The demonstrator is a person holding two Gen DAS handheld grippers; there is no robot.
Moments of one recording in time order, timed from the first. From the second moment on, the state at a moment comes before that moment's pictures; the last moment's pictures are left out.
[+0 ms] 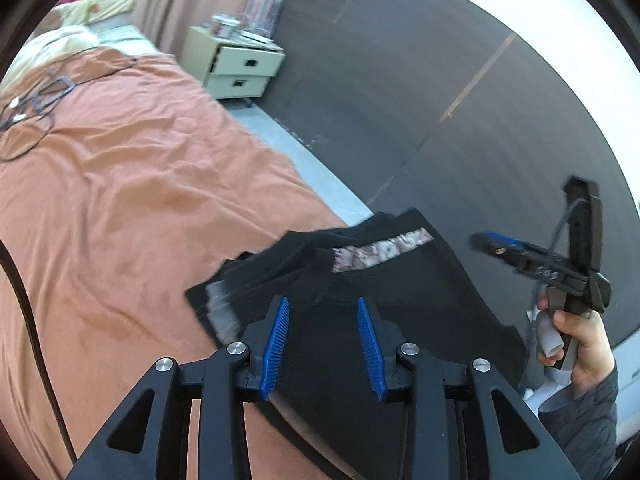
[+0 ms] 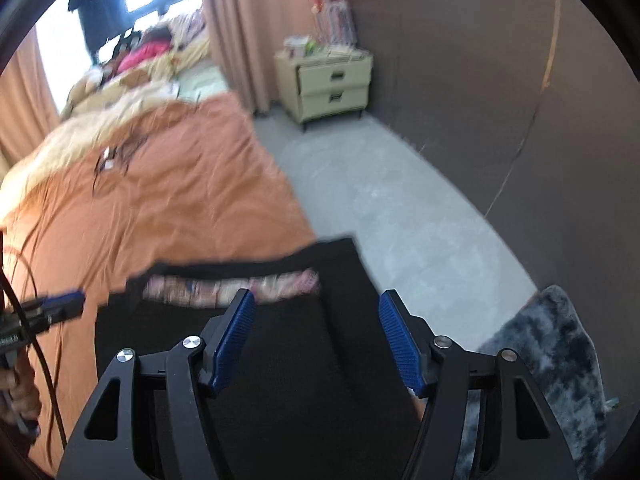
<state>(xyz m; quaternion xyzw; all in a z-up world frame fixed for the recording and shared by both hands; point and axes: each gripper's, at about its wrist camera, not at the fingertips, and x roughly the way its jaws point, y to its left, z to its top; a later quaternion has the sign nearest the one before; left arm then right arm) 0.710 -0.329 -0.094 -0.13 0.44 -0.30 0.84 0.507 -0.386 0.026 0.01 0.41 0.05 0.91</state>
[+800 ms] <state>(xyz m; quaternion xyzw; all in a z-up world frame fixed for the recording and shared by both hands) 0.764 -0.363 -0.160 -0.18 0.48 -0.26 0.82 0.585 -0.411 -0.011 -0.04 0.47 0.01 0.88</state>
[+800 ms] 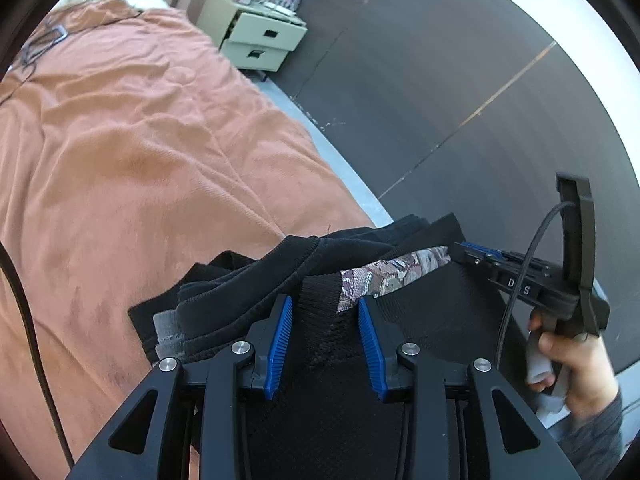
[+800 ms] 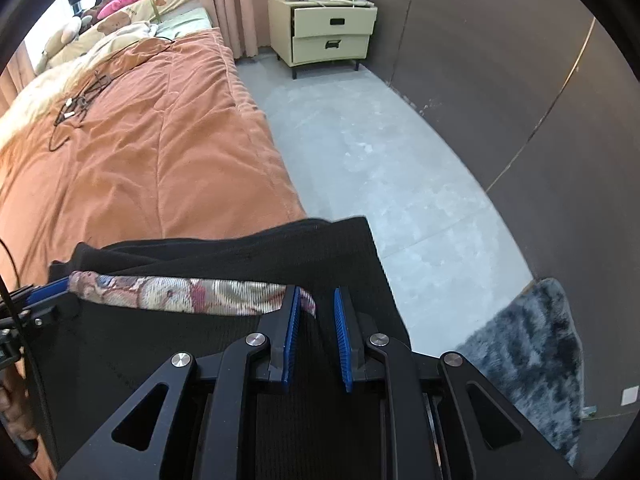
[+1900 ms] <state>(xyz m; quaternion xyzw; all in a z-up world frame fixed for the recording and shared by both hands) 0.636 -0.399 -0.132 -0.08 0.49 -0.28 0.82 0.362 -0.490 -0.015 0.06 0.42 -0.04 0.90</state>
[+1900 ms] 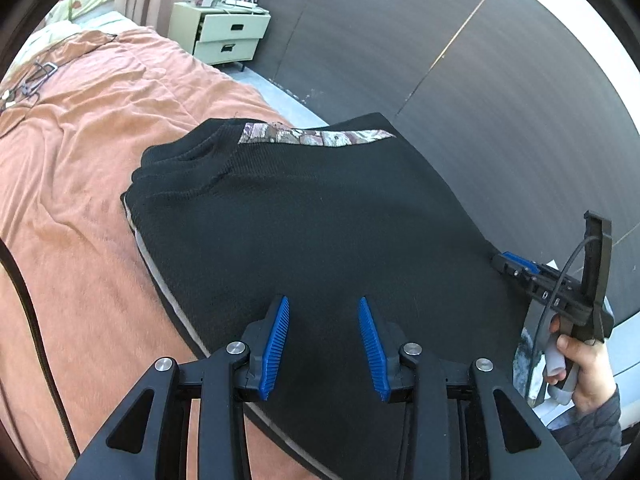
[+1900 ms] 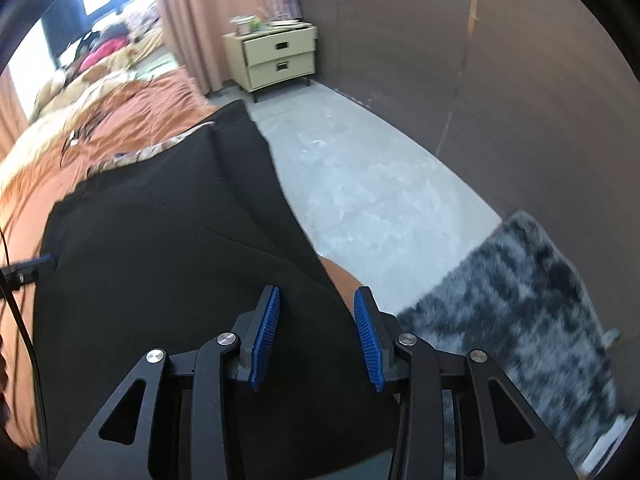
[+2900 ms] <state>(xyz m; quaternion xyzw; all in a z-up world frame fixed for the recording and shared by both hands) 0.478 -0.262 -0.004 -0.09 0.42 -0.25 0.87 0.152 -0.437 0.090 0.10 0.38 -0.05 0.92</state>
